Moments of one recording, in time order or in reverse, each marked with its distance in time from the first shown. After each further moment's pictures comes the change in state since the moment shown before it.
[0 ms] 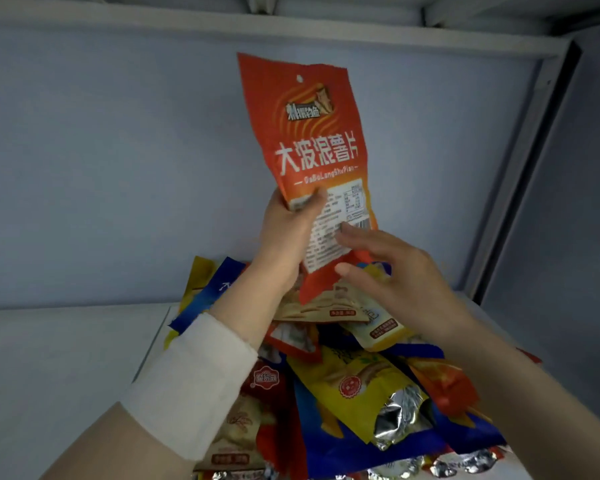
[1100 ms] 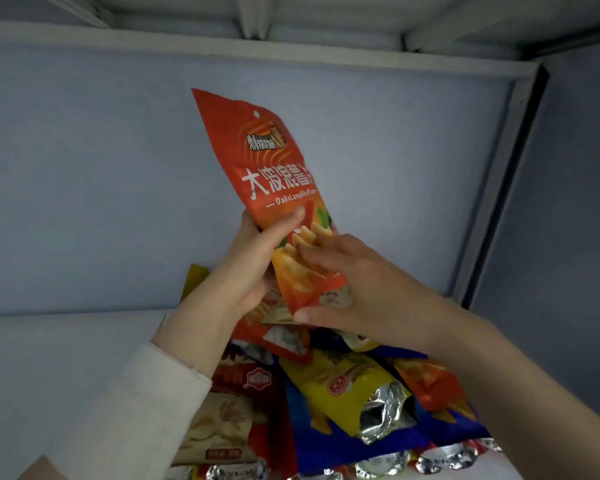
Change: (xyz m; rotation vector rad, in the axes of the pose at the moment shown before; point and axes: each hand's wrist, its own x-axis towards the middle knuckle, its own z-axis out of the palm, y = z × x) left_hand -0.025 0.012 -0.034 -0.128 -0.144 -0.191; right_hand -0.006 -0.043 -0.011 -0.279 -0.370 -0.079
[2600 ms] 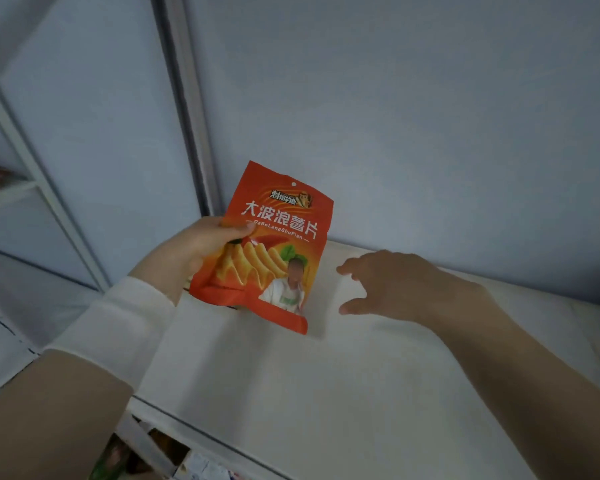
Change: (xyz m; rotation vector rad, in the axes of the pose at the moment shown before) left_hand -0.131 0.129 -0.705 0.490 0.599 -0.451; right_hand 0.326 -0.415 0.342 -0.350 -0.504 -0.214
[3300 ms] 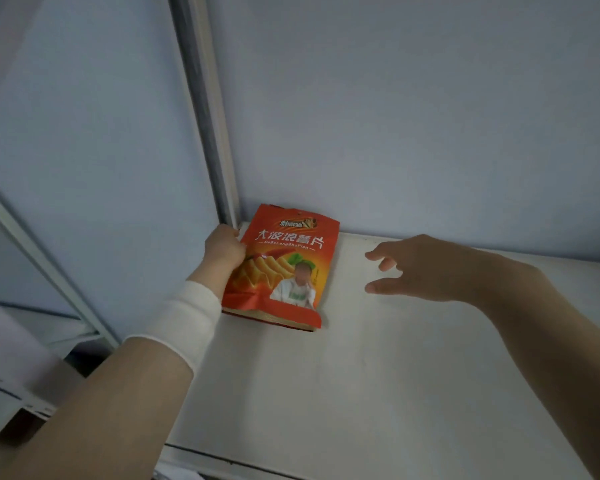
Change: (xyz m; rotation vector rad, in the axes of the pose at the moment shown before) left_hand 0.120 -0.046 -0.072 0.580 0.237 0.079; right_hand 0.067 -0.077 -0.019 0.299 -0.054 0.279
